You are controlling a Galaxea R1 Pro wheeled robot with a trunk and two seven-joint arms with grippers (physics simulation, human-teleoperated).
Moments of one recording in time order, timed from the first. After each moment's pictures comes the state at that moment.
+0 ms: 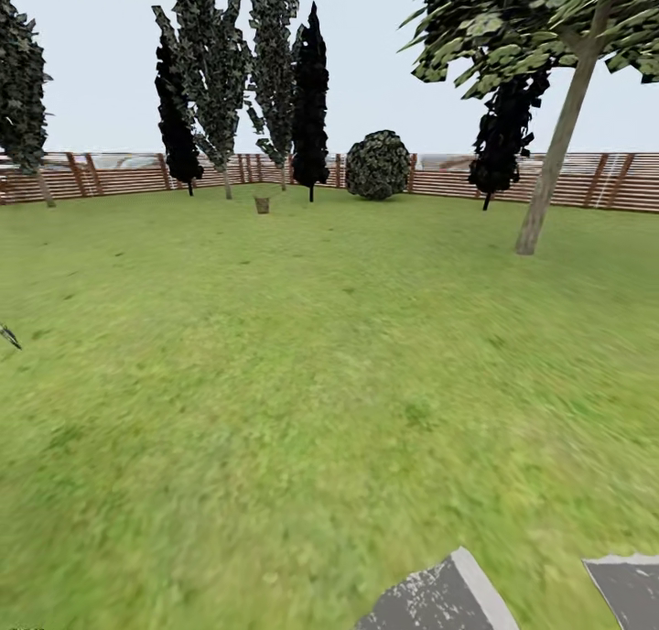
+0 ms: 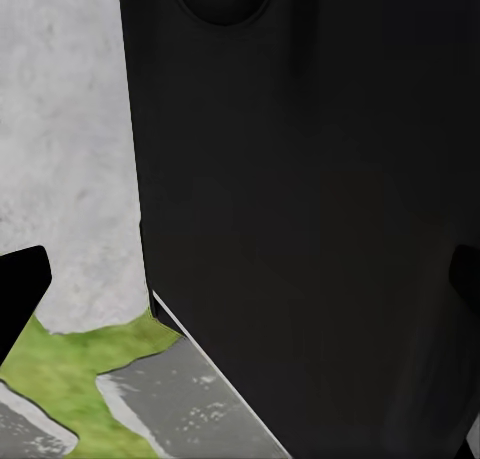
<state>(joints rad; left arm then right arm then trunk) 0.00 0.00 0.01 -0.01 0.00 -0.01 0.01 -0.05 0.00 0.03 -0.01 0.17 -0.20 0.00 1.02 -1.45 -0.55</state>
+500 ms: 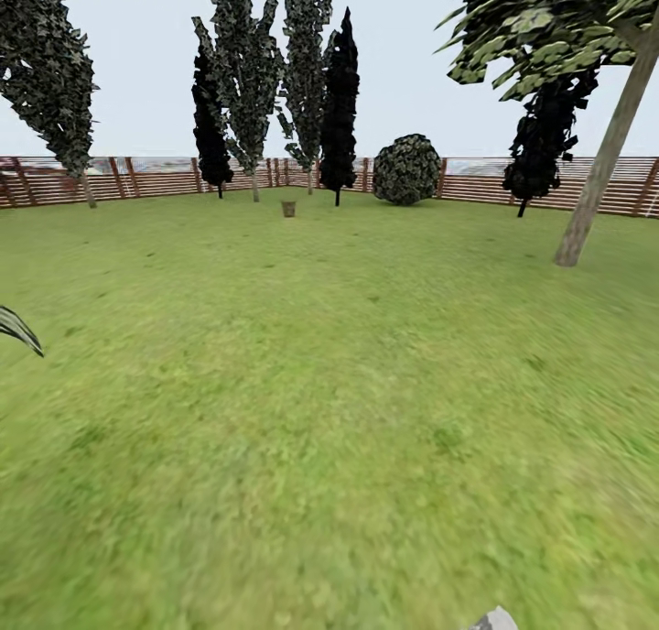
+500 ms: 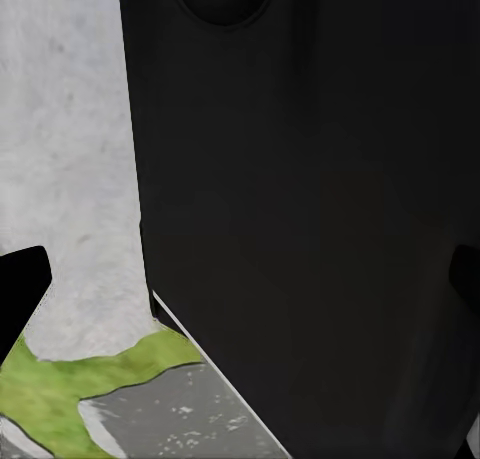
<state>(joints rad) 0.00 0.00 0.01 -0.01 0.00 -0.01 0.01 -0.05 0.00 0.03 -0.01 0.17 -0.20 0.00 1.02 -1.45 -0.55</state>
